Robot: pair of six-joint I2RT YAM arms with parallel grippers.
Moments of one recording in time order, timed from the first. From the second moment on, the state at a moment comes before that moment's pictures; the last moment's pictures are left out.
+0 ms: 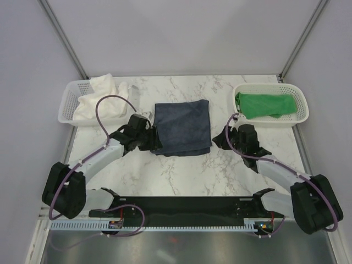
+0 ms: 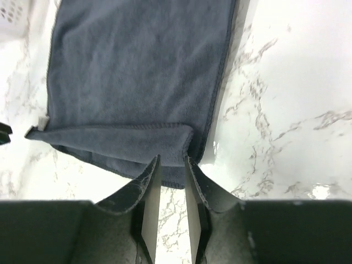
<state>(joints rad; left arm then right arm) -0.47 1.31 0.76 -0.36 0.12 -0.51 0.35 1.20 0.41 0.28 -0.20 0.48</state>
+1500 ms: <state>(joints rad) -0.44 1.70 0.92 -0.30 0.46 -0.49 0.39 1.80 0.93 0.03 -0.51 0.28</state>
